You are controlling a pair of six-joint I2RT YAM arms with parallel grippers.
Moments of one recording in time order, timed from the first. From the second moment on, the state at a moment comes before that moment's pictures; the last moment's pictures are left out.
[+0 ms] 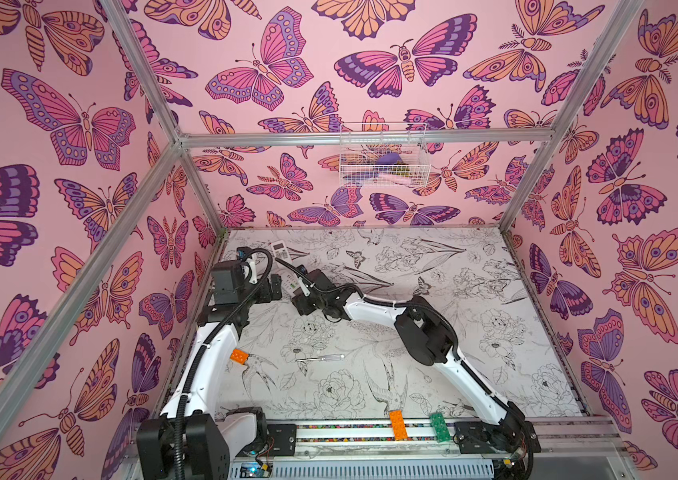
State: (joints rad) left arm 0.08 1.15 0.87 -0.34 0.19 -0.06; right arm 0.94 2.57 2.03 -0.12 0.05 0.21
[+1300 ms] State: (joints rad) left arm 0.09 1.16 0.84 -0.32 0.17 0.05; right arm 0.89 2.16 1.33 0.06 0.03 0.10
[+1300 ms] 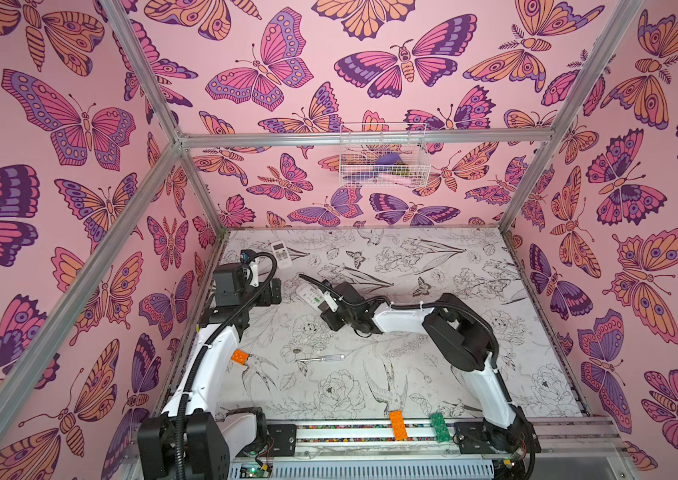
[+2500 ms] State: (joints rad) left arm -0.22 1.55 0.98 -0.45 0.39 1.09; right arm 0.63 1.89 1.01 -0.06 -0.57 0.02
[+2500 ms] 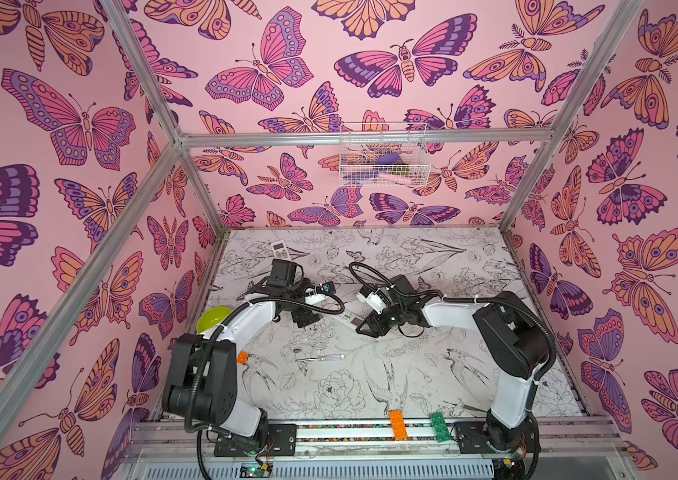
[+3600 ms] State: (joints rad) left arm -0.30 1.74 0.76 0.13 0.39 1.57; right arm 0.62 1.89 0.98 -0.03 -0.61 0.05
